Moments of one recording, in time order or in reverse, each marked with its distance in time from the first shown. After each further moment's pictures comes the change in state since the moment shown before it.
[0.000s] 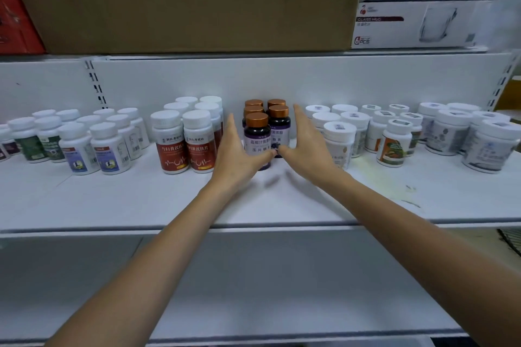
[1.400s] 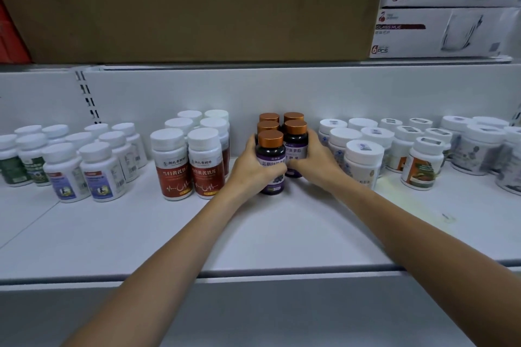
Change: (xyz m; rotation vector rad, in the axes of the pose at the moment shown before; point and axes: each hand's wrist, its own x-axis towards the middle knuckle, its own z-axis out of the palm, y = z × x) left_hand 0.048 -0.026 0.012 -0.273 -0.204 -0.095; right_hand 0.047 0.025 0.023 0.128 -0.110 0.273
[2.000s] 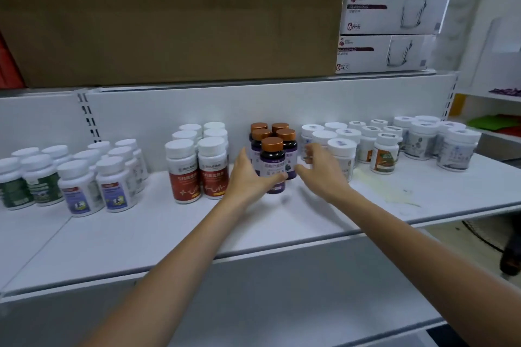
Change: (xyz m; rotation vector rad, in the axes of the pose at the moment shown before) left_hand -0.059 0.034 -0.025 0.149 -0.063 0.042; right_hand -0.064 -0.025 0.001 -0.238 0.256 0.099
